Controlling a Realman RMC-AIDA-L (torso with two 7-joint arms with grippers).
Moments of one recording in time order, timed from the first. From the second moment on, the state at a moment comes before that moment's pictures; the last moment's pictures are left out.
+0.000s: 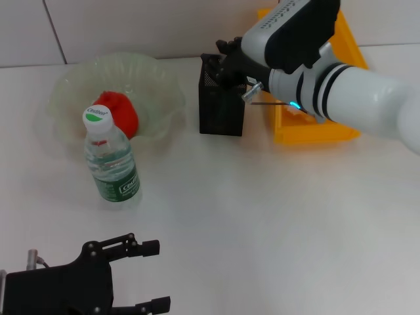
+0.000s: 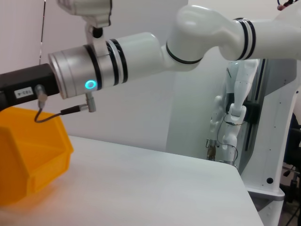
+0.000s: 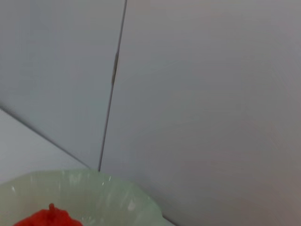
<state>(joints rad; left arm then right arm) -0.35 -2.05 0.91 0.48 1.85 1.80 -0.94 0.50 2.09 -1.80 -1.08 -2.06 -0.21 2.17</state>
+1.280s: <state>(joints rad) -0.35 -2.05 0.80 0.48 1.85 1.80 -0.89 0.22 2.05 -1.19 -0.63 -0.96 -1.62 0.83</state>
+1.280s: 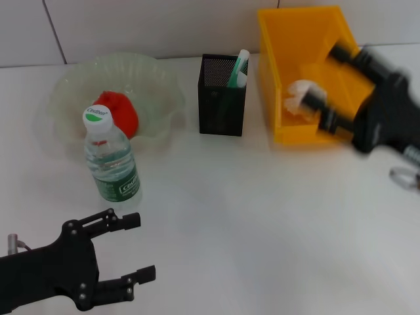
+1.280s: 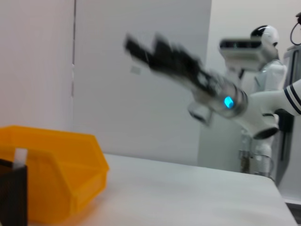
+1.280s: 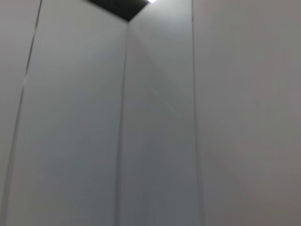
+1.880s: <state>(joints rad) -0.36 -2.06 0.79 0.47 1.85 1.80 -0.86 0.30 2.03 -1.17 -0.49 -1.47 -1.72 0.87</state>
